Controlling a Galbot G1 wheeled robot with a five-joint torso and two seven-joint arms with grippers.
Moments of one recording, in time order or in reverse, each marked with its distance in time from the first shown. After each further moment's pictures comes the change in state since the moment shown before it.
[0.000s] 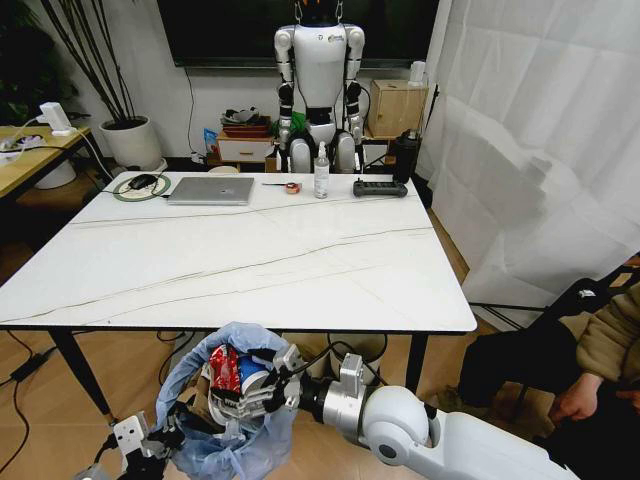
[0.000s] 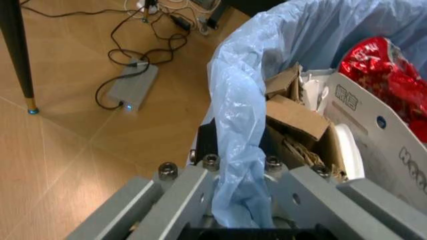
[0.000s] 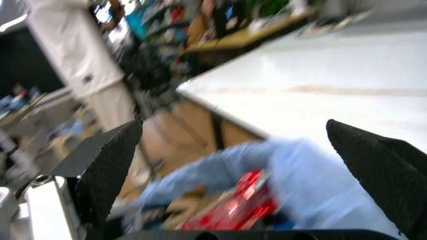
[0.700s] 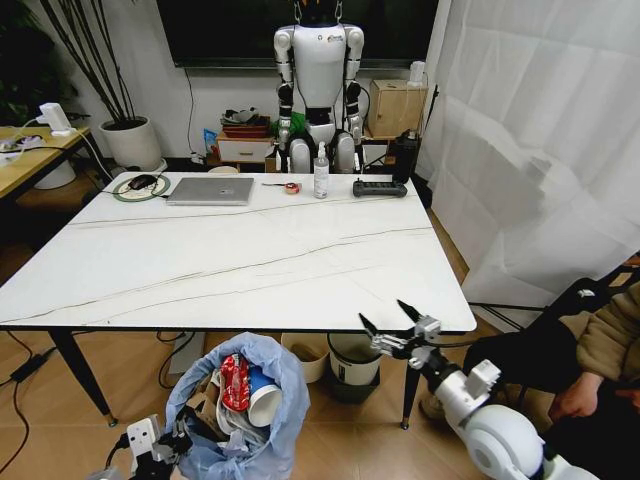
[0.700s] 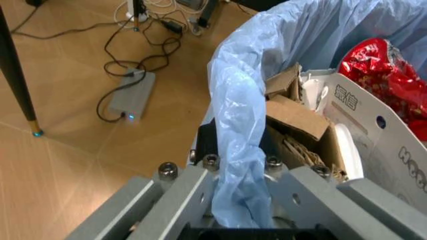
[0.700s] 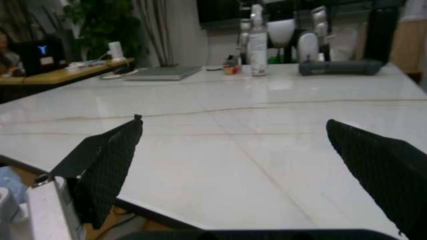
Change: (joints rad) left arm -0.001 0.094 0.041 0.049 0.082 -0.053 0.010; right arm -0.706 0.014 0.876 0.014 -0.268 0.125 -0.060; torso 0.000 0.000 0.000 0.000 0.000
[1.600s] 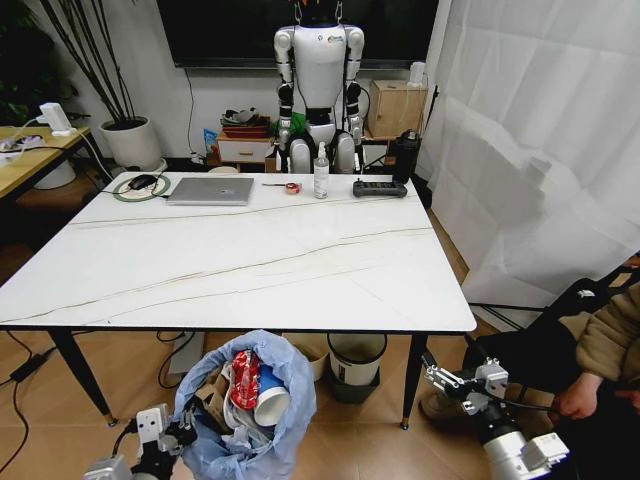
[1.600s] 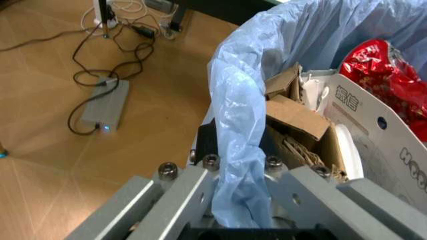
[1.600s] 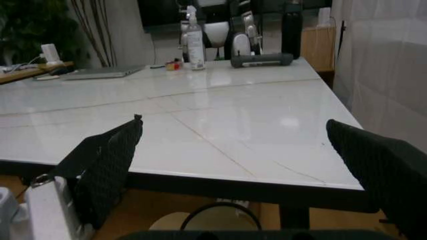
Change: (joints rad) left arm -0.024 0.128 0.046 0.013 -0.088 -0.038 0.004; right arm -0.270 0.267 0.208 0.029 -0.176 0.091 -0.070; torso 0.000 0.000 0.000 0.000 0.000
